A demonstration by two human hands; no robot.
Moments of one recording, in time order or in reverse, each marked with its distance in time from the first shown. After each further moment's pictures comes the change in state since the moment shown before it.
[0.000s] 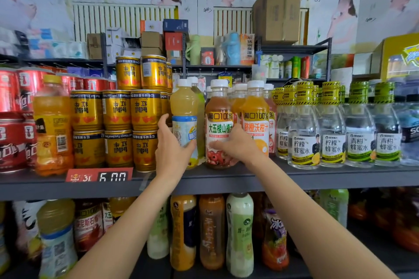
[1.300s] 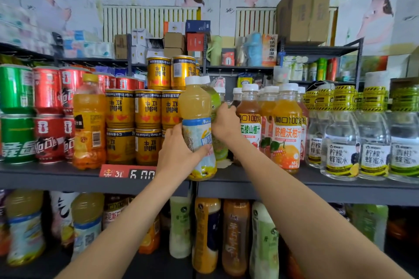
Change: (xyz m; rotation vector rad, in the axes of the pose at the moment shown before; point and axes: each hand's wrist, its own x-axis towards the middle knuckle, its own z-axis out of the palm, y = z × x) left_hand 0.001 0.001 -0.058 0.109 -0.125 -0.034; right_hand 0.054 -0.065 0.061 -0.271 0.200 -0.267
